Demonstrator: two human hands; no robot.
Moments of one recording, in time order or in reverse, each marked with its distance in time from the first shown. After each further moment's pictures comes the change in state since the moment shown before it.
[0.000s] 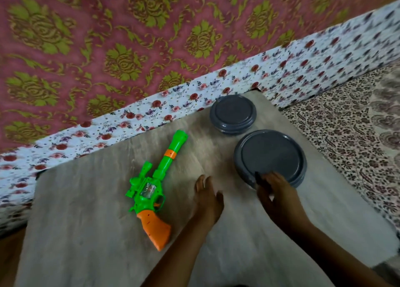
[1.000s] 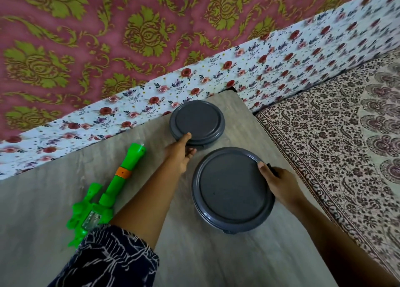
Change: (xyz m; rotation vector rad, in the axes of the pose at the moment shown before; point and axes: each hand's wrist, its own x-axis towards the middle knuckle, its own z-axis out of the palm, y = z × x) left_hand 0.184 0.099 -0.013 -1.241 0.142 -0.594; right_hand 0.116 0.149 -0.034 0.105 -0.099 0.472
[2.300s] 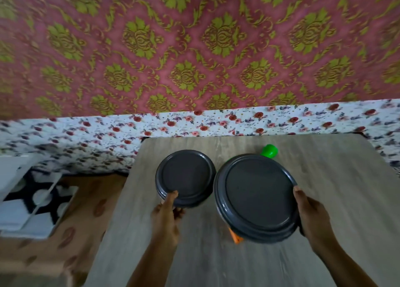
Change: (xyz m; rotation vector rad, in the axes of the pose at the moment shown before) left_hand -0.170 -0.014 -0.412 -0.502 0.391 0.289; right_hand -0.190 -0.166 0.179 0.334 -0.001 -0.170
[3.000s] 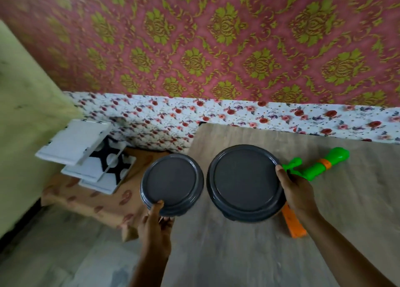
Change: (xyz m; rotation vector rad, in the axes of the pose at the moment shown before) left_hand -0.007 0.043 -0.162 -0.284 0.261 0.146; right_hand -0.057 -0.065 0.134 -0.147 -0.289 -0.286
